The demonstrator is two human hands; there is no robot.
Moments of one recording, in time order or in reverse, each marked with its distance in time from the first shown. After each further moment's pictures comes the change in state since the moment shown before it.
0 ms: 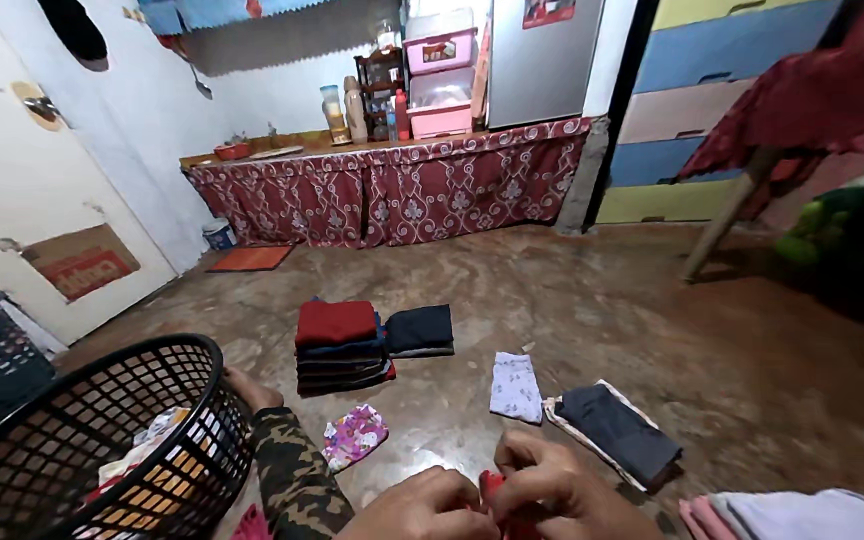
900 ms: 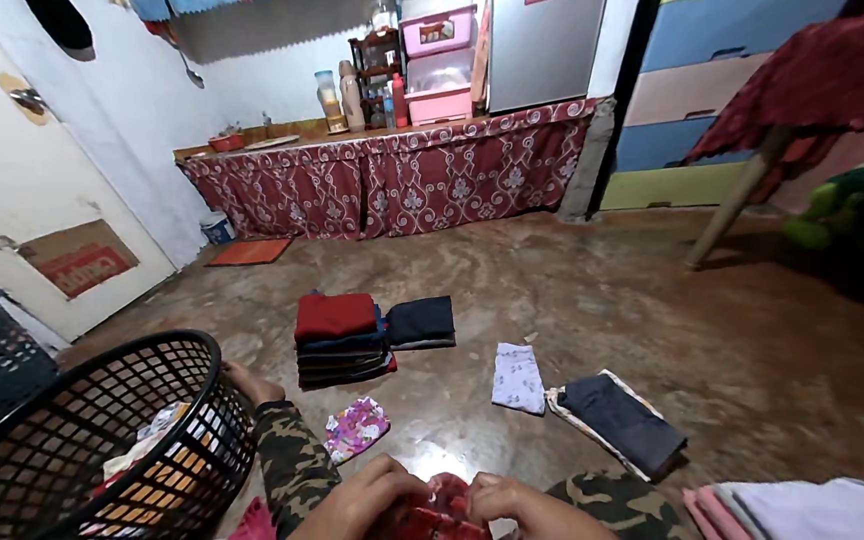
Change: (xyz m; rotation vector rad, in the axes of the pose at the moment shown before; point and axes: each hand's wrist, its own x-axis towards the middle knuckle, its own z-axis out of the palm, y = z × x) left_hand -0.045 -0.014 -0.018 0.036 0.092 -0.249; right_hand -0.038 0.055 0.047 0.197 -0.319 0.221
